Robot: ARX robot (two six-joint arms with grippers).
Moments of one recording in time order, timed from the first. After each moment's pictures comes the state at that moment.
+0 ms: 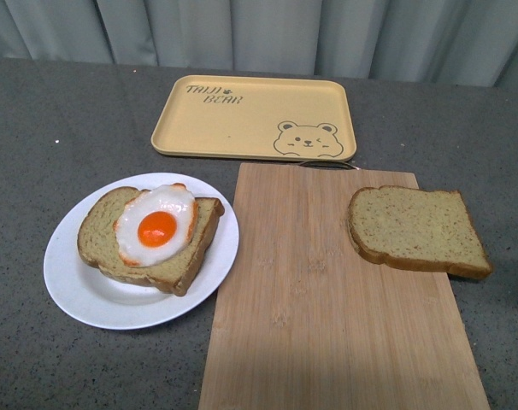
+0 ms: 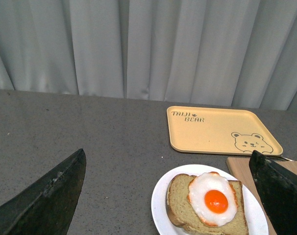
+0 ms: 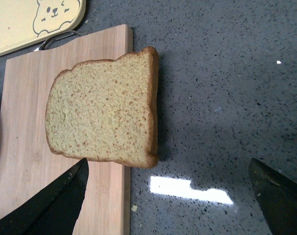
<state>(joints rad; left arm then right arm) 0.00 0.00 0.02 0.00 0.00 0.00 -0.27 1.75 0.60 0.22 -0.54 0.06</state>
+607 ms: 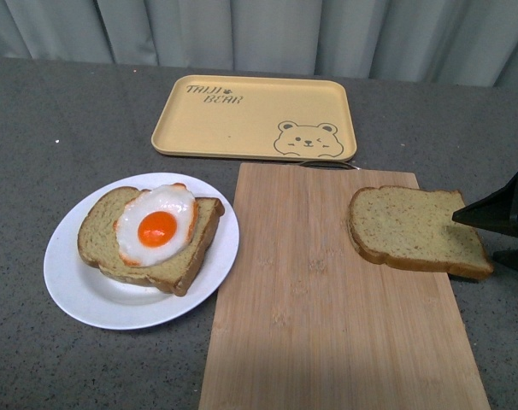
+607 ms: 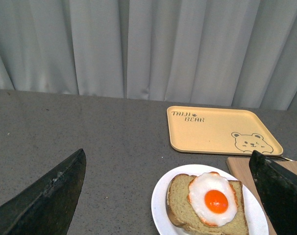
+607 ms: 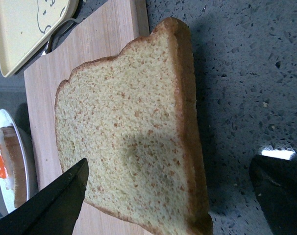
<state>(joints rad) 0.00 0.00 0.02 0.00 0.00 0.00 -0.18 2.12 0.80 0.31 -0.68 0.33</state>
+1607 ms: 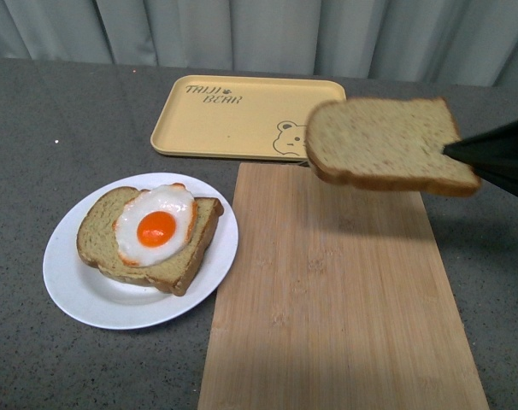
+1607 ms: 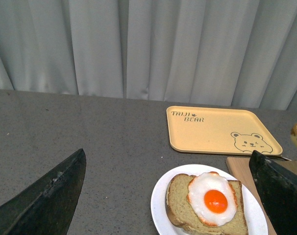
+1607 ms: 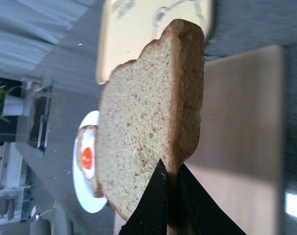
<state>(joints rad) 0.00 0.00 0.02 0.00 0.00 0.00 -0.02 1.90 0.73 0.53 -0.84 0.53</state>
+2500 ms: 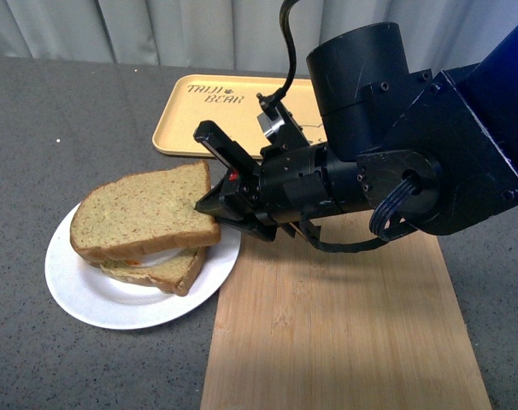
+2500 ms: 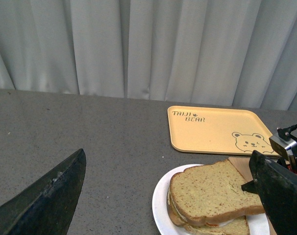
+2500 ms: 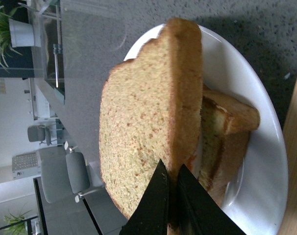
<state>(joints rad) 0.00 0.00 0.02 0.00 0.00 0.00 0.49 2.27 1.10 0.46 -0.67 0.85</state>
